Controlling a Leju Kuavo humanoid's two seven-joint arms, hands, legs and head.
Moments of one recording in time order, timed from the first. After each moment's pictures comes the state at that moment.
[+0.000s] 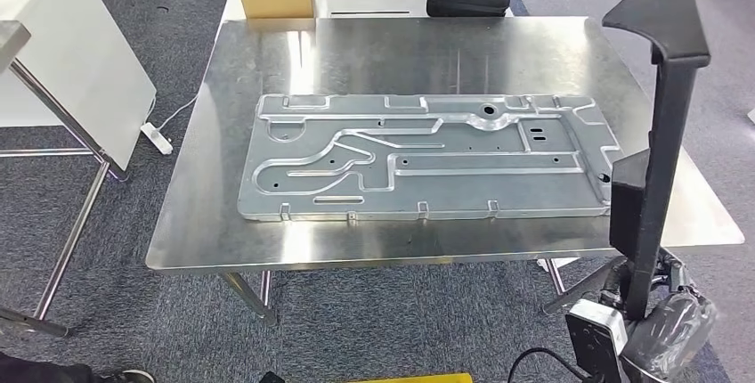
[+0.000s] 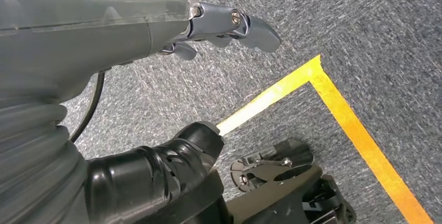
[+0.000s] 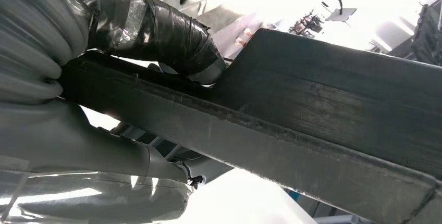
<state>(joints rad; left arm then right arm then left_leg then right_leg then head) -0.08 -0.24 0.84 -0.20 -1.27 0.16 -0.43 0.19 0.09 -0.06 -1.91 0.81 -0.70 -0.42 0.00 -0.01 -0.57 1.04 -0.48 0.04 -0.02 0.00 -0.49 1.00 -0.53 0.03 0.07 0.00</state>
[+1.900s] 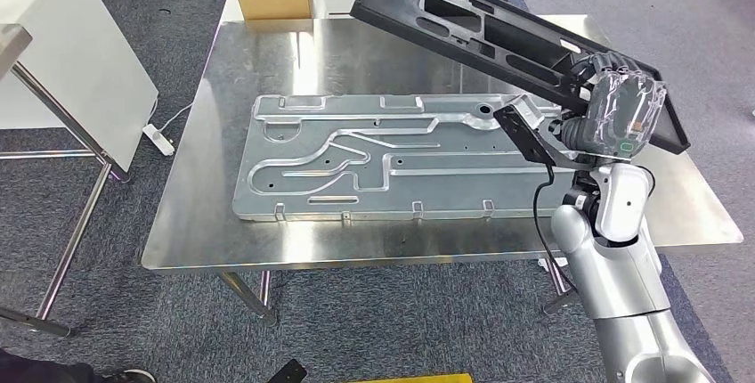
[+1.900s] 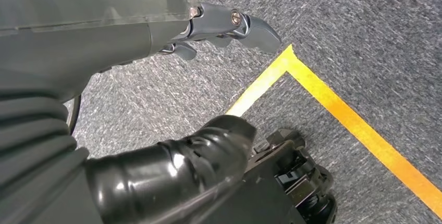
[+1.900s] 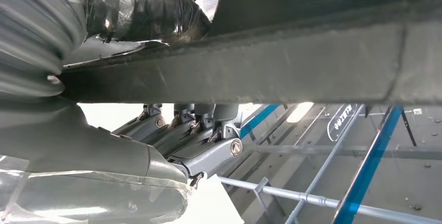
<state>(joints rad) -0.14 -0.25 0.71 -0.20 -1.34 0.08 -0.37 -0.64 -0.16 0.26 -1.36 1.23 -0.54 0.04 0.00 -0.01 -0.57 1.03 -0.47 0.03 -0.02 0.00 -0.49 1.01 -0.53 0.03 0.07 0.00</state>
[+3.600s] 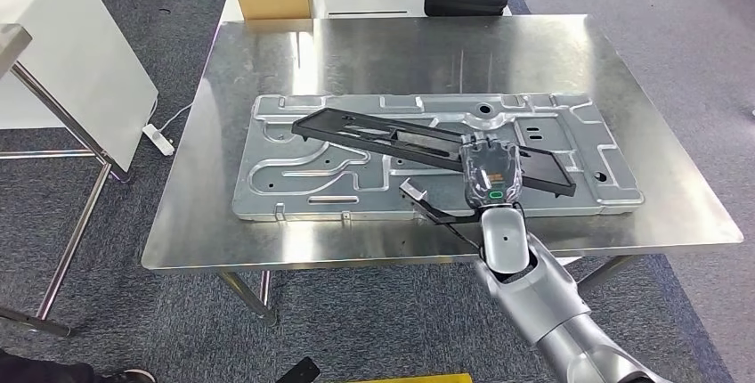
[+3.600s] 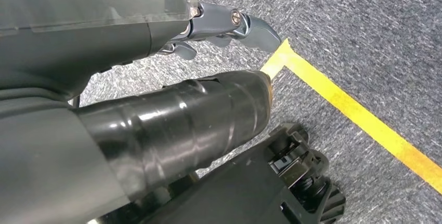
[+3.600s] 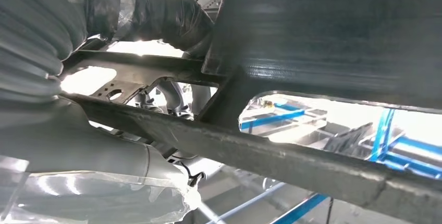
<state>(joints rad) -0.16 -0.27 0.63 -0.20 -1.35 0.07 -0.31 -0.64 -0.04 0.62 -1.00 1.57 -0.45 0.32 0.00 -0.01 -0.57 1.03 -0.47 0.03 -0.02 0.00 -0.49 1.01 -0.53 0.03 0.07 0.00</state>
